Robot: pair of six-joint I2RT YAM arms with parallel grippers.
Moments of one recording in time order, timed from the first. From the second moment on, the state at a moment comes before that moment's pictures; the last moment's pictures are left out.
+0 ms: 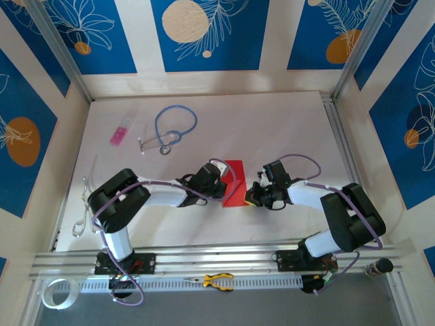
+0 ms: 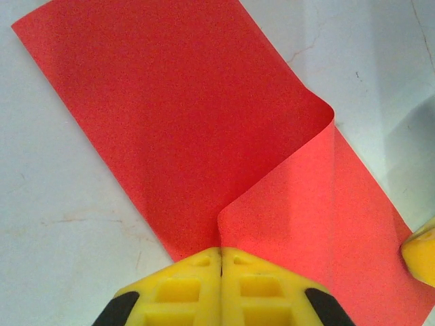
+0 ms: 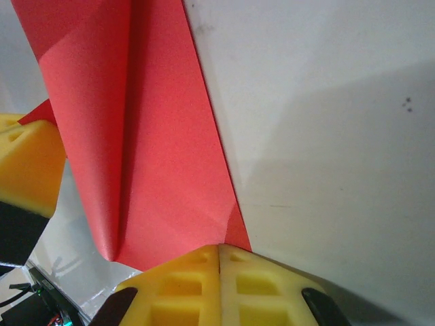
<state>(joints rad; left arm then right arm) -0.88 1.79 0.84 0.17 -0.01 -0.41 0.41 1.44 0.50 -0.16 -0.50 0.80</state>
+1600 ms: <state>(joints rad) -0.87 1.83 0.84 0.21 0.03 -0.44 0.36 1.33 0.52 -0.13 -0.57 0.85</state>
